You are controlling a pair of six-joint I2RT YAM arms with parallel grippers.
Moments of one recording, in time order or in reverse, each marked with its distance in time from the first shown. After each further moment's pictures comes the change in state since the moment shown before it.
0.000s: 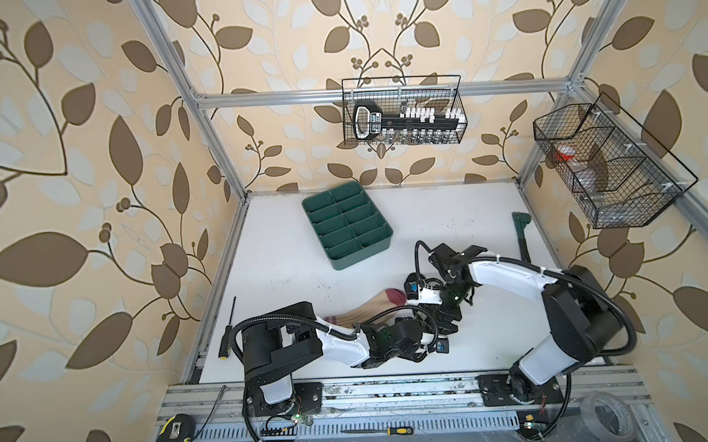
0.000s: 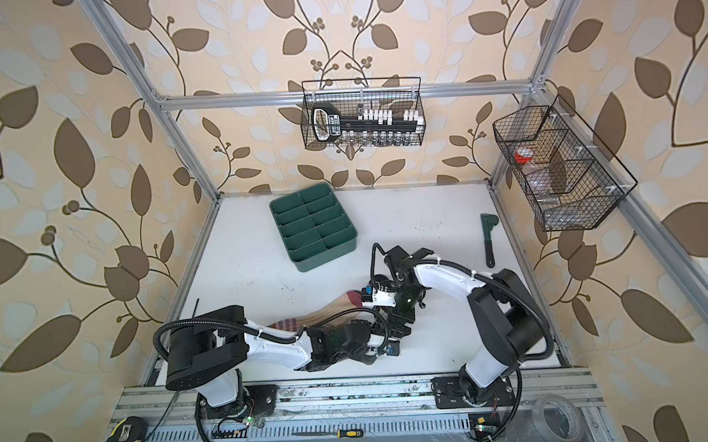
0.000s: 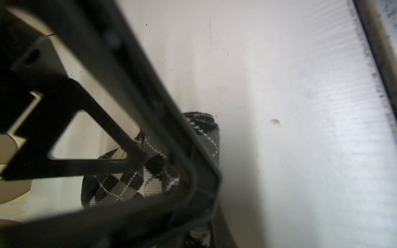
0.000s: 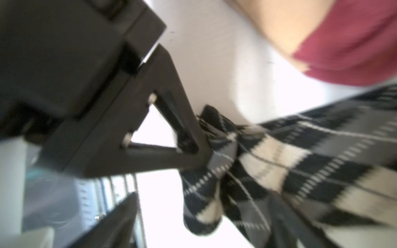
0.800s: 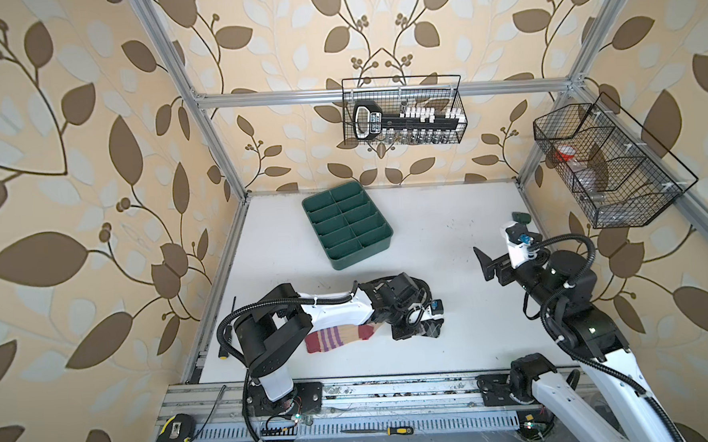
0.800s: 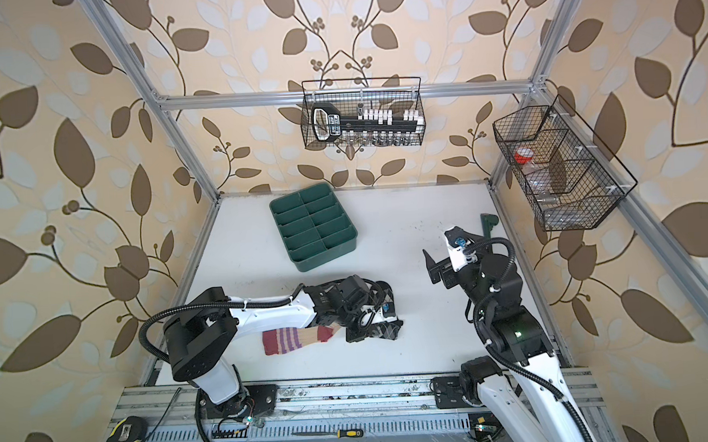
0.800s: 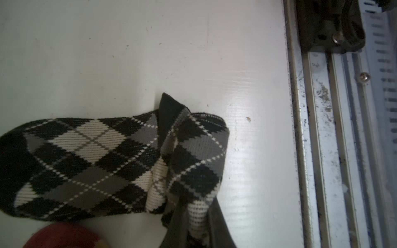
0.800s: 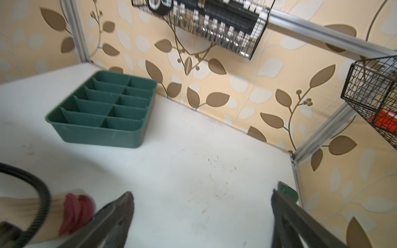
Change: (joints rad) left arm 0.278 0.016 0.338 -0.663 0.594 -0.208; right arm -0.278 -1.007 -0.185 0.543 0.372 0.603
